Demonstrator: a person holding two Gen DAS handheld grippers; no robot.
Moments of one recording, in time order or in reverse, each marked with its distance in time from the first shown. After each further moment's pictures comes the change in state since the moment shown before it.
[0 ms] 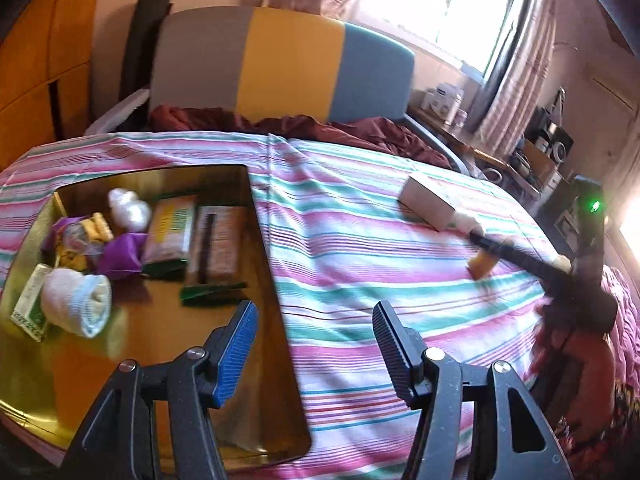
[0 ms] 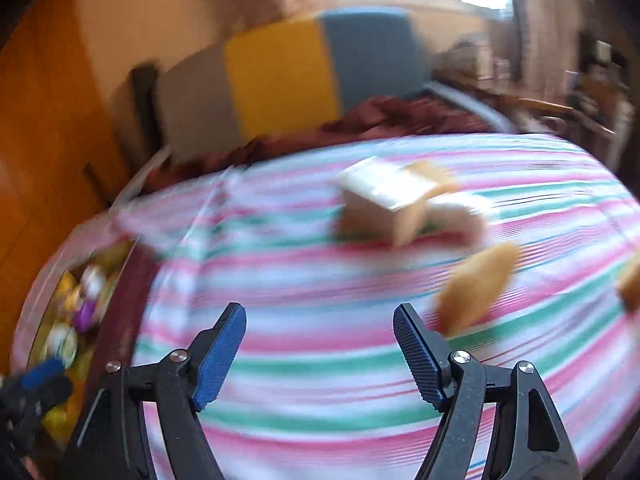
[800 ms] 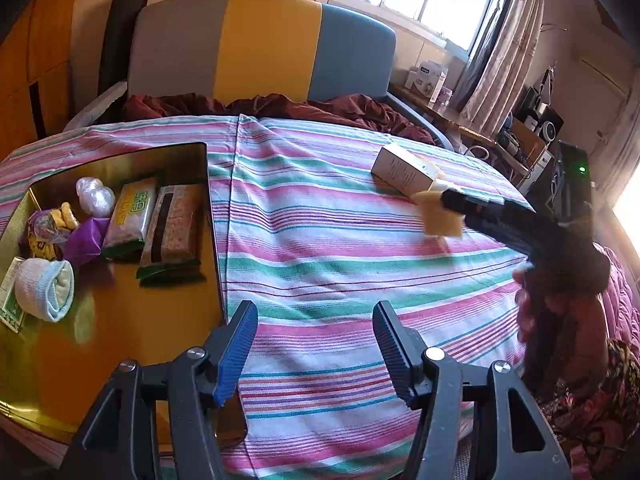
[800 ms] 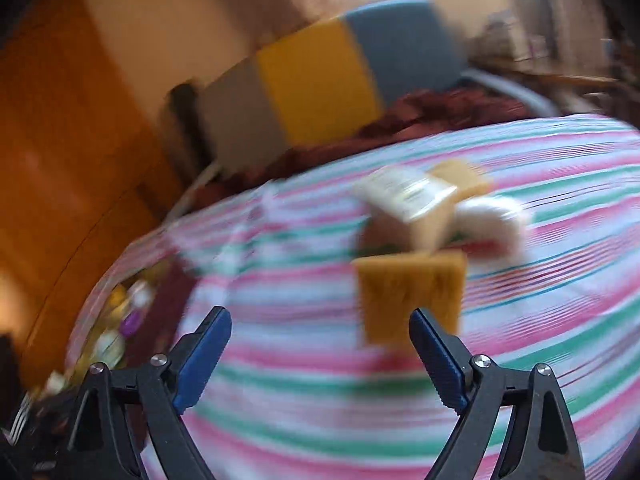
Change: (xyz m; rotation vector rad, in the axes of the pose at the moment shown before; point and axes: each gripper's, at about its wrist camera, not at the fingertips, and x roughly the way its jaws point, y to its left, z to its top) left arm 0.011 -0.028 -0.013 0.037 0.062 -0.028; right arm 0.020 -0.025 0.003 -0.013 0.050 0.329
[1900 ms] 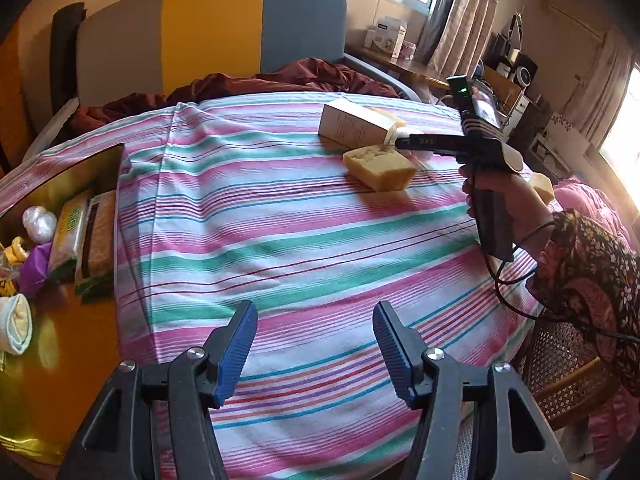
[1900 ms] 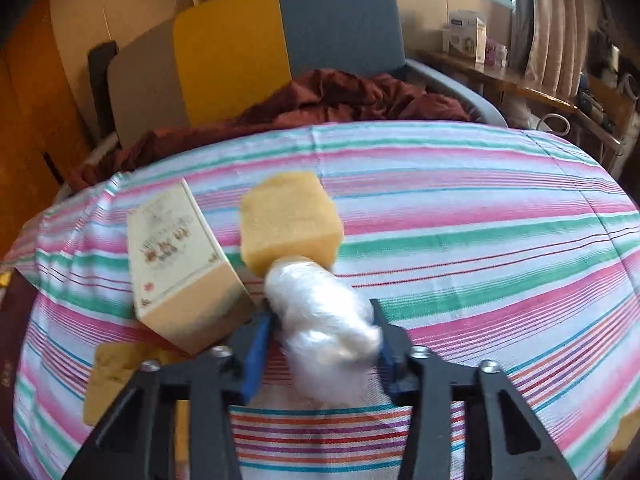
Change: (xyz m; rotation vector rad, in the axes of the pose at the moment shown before) left arm 0.036 -0.054 -0.001 0.162 0.112 -0.035; right arm 0.069 -0.141 0.068 -0.051 0.062 -0.346
